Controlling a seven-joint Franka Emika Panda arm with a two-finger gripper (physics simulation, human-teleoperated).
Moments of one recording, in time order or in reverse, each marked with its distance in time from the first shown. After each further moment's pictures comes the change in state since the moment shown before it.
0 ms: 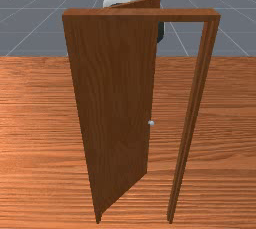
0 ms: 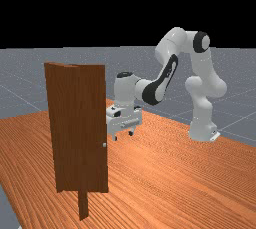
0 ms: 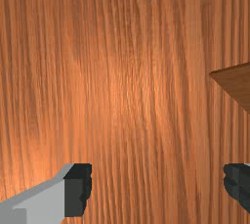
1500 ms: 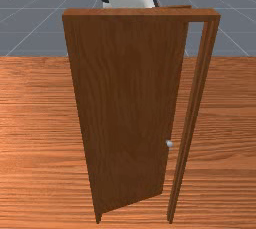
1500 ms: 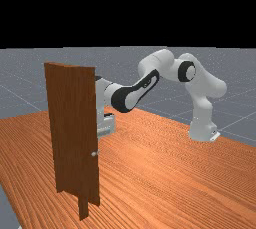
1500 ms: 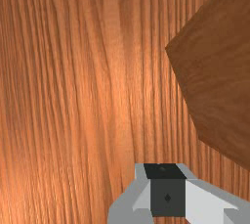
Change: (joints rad) arm -0.010 0.533 -0.004 0.904 0.017 -0.381 0.005
